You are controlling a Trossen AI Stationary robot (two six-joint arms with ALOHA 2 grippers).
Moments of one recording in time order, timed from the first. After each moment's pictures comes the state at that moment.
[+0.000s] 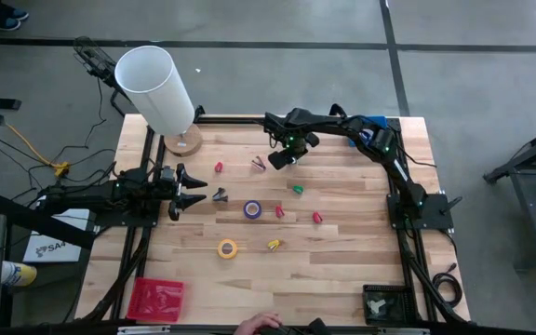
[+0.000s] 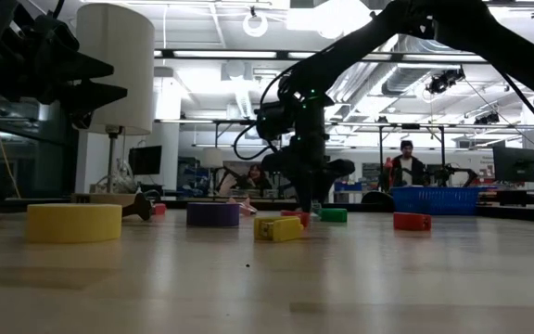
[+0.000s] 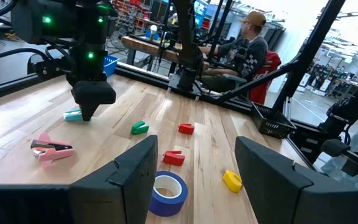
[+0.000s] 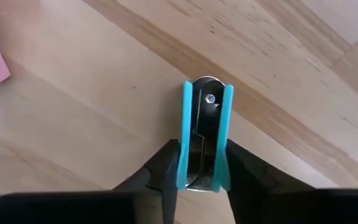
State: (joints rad) left arm 0.06 0.01 0.02 0.00 0.02 -0.29; right arm -0.49 2.29 1.83 -1.10 -0.06 0.47
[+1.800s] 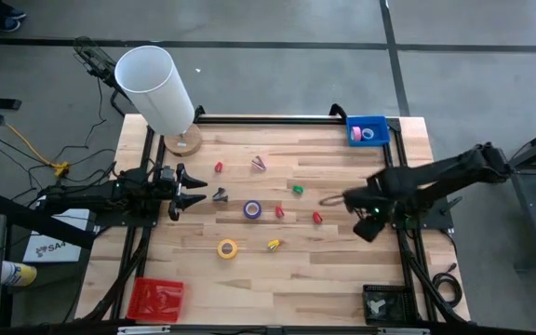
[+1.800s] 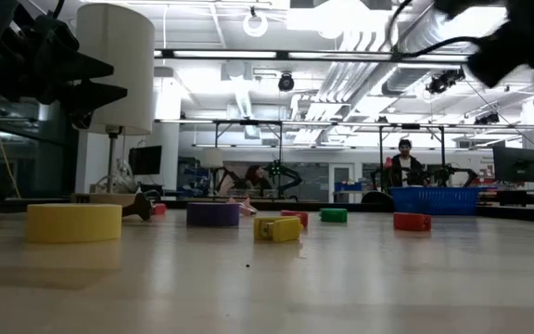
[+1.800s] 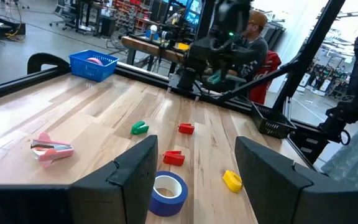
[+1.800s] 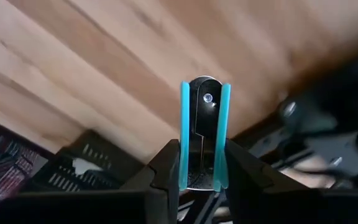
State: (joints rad) left arm 0.06 0.01 0.02 0.00 0.02 -0.29; right arm 0.21 1.19 0.91 -1.35 -0.33 0.99
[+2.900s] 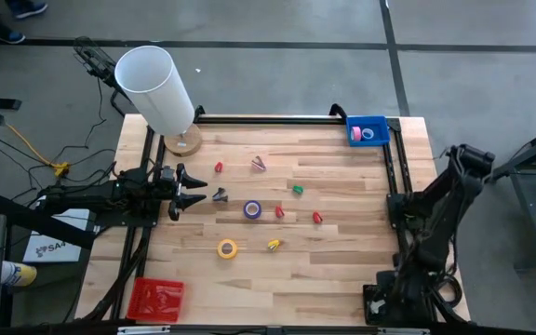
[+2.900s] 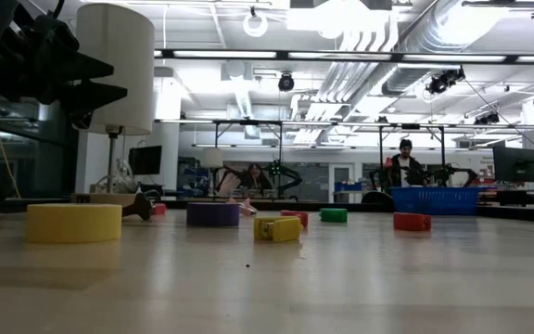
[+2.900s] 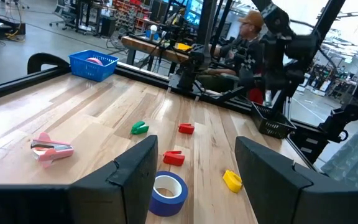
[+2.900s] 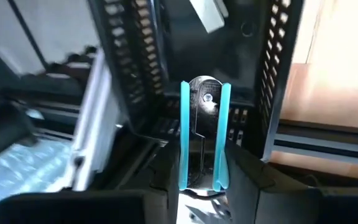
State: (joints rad) left arm 0.06 0.01 0.02 0.00 0.01 -0.29; right arm 1.07 1.41 0.88 -0.73 -0.44 1.21
